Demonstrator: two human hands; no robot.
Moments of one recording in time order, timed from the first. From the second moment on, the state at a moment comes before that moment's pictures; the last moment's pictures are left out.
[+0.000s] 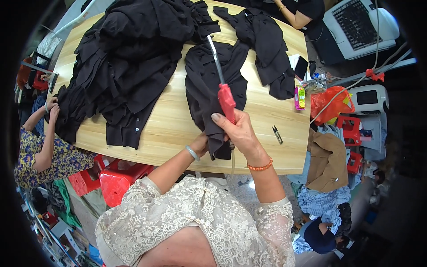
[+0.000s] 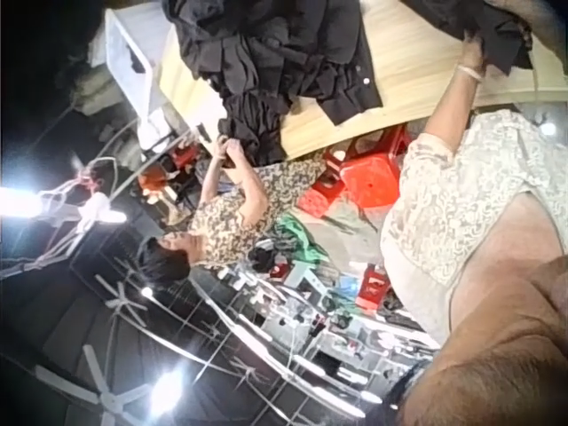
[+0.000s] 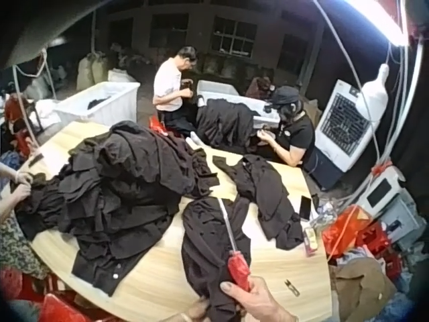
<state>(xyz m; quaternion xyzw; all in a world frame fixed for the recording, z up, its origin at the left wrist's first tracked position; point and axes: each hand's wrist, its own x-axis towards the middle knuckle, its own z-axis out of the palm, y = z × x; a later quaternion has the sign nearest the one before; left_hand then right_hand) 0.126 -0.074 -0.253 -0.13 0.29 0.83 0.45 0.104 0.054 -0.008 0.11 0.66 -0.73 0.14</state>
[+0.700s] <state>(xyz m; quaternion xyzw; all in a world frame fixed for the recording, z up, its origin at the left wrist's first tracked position) 0.081 -0.098 -0.159 -0.07 0.49 0.79 0.36 0.117 0.129 -0.006 0.20 0.62 -0.75 -0.05</state>
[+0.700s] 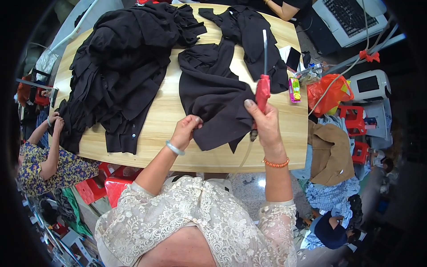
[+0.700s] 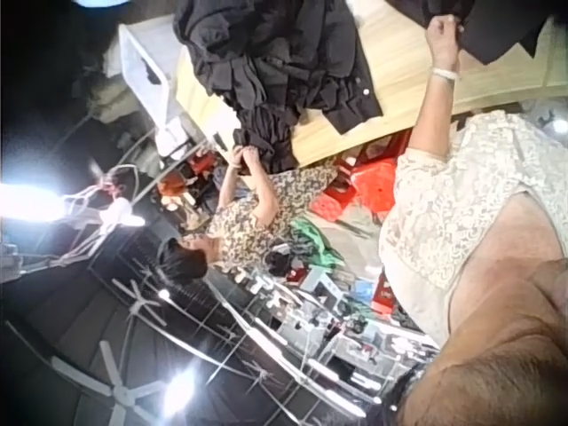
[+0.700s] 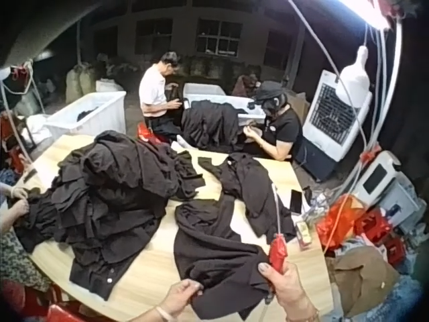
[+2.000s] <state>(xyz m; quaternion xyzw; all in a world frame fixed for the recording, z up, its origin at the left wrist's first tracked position) 0.129 -0.178 -0.222 -0.10 0.93 0.22 0.26 0.230 0.078 -0.147 0.09 0.93 -0.29 0.20</state>
